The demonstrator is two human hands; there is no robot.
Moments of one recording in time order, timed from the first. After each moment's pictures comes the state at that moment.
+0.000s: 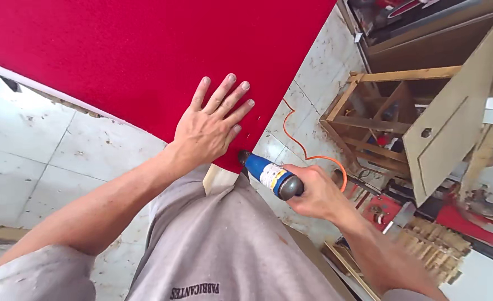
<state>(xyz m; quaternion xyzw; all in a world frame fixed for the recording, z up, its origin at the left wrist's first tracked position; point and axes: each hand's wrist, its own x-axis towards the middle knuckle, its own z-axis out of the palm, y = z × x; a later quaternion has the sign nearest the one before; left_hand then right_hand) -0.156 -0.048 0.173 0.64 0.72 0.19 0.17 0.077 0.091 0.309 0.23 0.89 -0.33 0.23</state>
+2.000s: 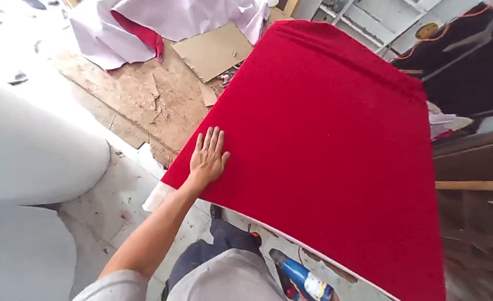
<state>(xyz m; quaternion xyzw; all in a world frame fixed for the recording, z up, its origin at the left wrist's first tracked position) -0.917 -0.320 0.175 0.49 0.87 0.12 0.01 -0.429 -0.304 0.278 0.43 0.70 -0.57 -0.05</state>
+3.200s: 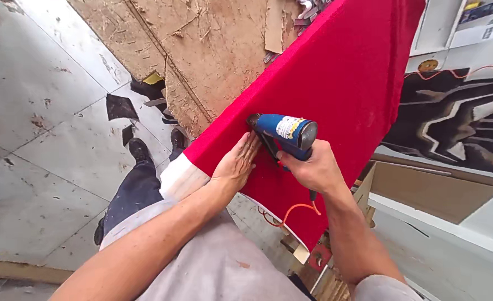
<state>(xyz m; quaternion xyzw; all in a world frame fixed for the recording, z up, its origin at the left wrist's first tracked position) -0.896 -0.377 0.173 0.55 0.79 0.18 0.17 -0.876 -0.224 0.322 0.28 0.90 -0.27 0.18</state>
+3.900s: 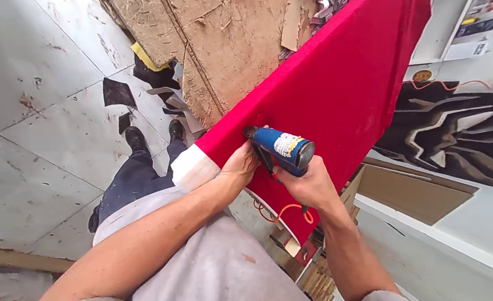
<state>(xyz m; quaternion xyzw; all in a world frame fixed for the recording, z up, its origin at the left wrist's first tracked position) -0.893 -0.381 0.174 0.58 0.79 0.16 0.16 -0.863 -0.267 0.323 0.28 0.89 -0.29 0.22</state>
